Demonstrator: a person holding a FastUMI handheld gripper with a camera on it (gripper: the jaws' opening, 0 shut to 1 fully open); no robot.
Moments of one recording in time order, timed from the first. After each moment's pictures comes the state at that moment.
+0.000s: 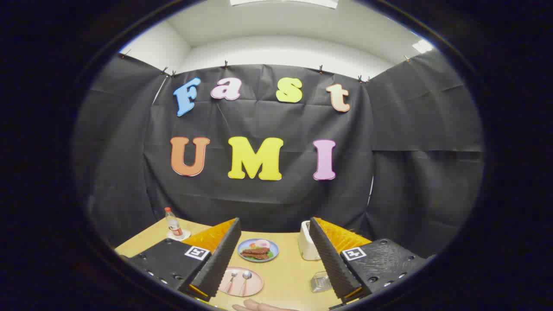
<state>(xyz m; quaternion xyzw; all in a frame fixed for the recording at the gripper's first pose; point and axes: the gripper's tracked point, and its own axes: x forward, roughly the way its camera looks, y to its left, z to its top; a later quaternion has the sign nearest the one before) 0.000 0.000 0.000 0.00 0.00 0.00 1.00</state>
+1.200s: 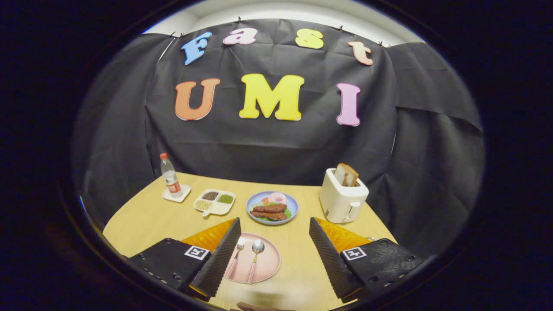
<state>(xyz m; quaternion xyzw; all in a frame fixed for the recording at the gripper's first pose) 0.102 0.073 -0.221 -0.03 0.18 0.02 0.98</state>
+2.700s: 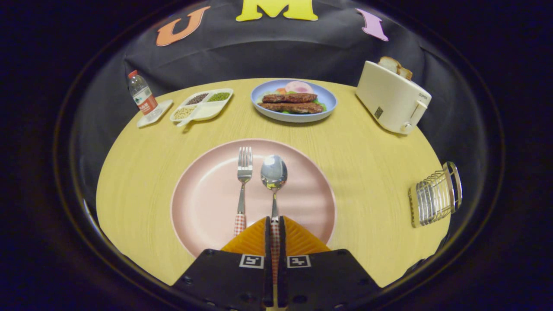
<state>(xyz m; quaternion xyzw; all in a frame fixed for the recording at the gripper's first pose) 0.138 0.124 -0.435 -0.01 0.45 0.02 0.89</state>
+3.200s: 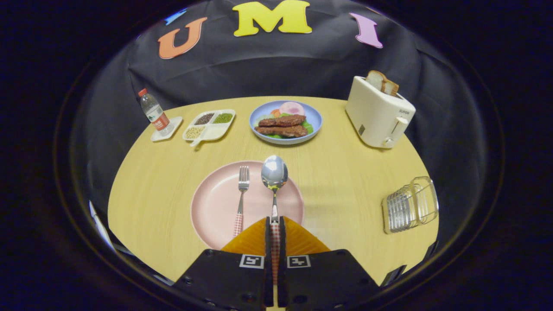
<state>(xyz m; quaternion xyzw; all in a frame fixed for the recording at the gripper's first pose) 0.116 0.083 -0.349 0.00 0.43 0.04 0.90</state>
